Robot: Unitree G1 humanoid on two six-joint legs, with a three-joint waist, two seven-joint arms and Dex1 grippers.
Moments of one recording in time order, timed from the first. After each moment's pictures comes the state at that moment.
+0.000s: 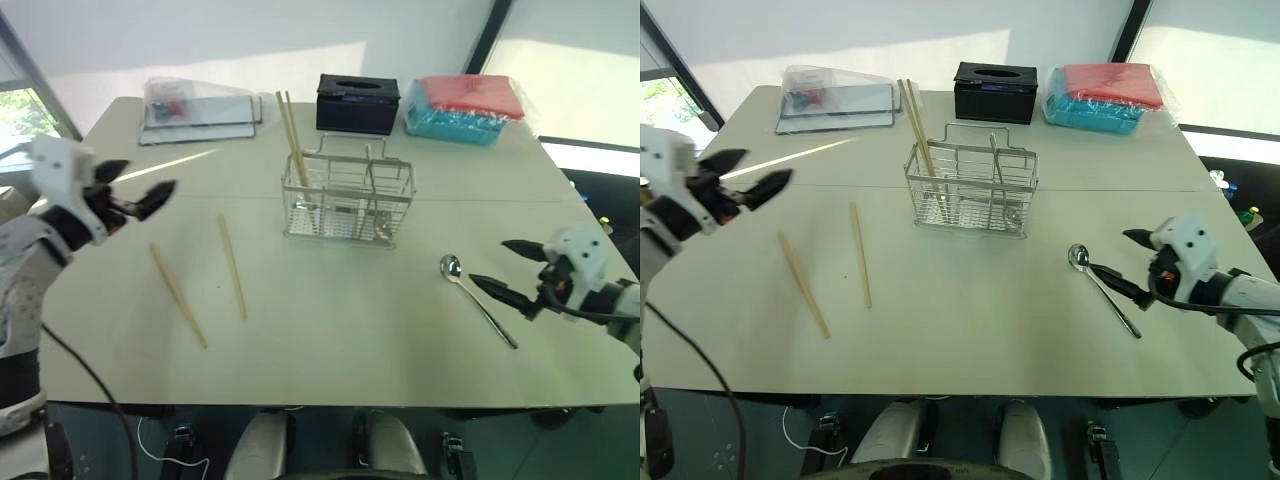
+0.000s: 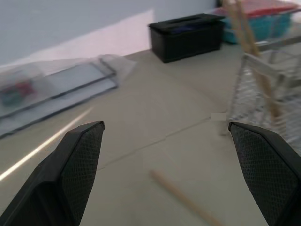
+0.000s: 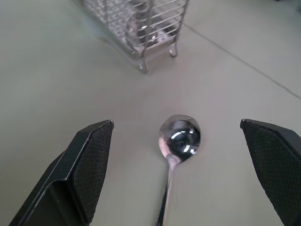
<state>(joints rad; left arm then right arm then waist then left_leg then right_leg) -0.39 0.84 0.27 -0.22 -0.60 0.68 -0.70 0.02 -0.91 -0.33 -0.28 0.44 0.52 0.87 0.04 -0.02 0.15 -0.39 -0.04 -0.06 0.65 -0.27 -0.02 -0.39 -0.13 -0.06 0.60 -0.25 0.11</state>
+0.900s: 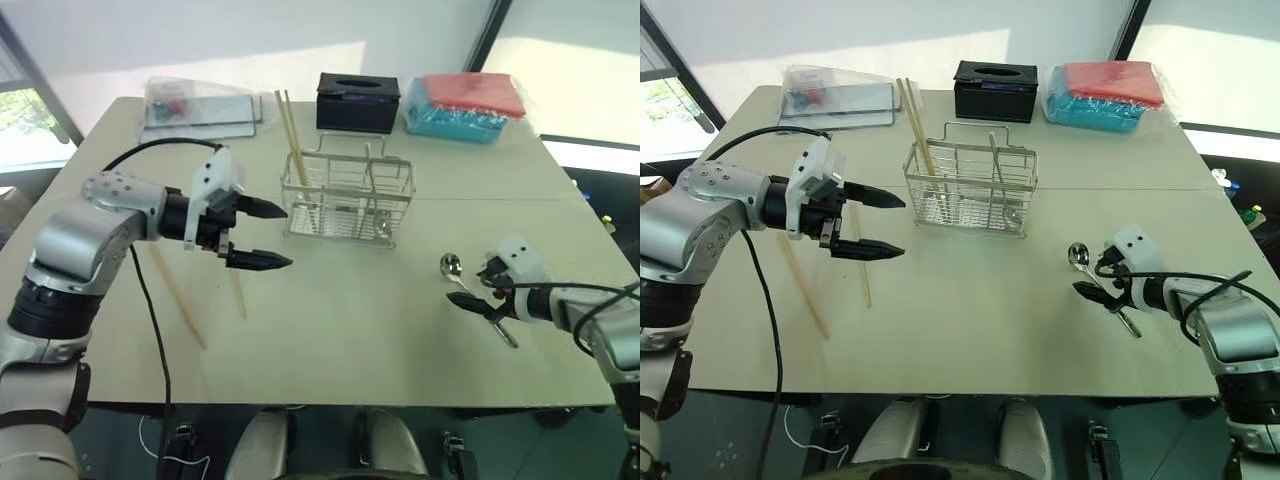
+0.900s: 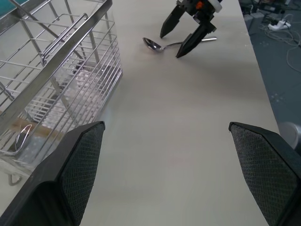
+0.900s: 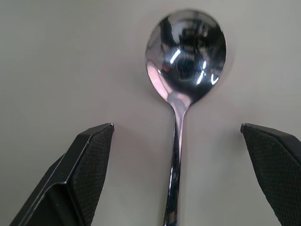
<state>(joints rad) -0.72 0.85 -0.15 -0.12 -0.53 0.66 -1.27 -0.22 -0.89 -0.08 -0.12 0.34 0.96 0.74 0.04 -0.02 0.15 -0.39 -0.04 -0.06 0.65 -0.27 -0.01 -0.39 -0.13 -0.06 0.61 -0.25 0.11</state>
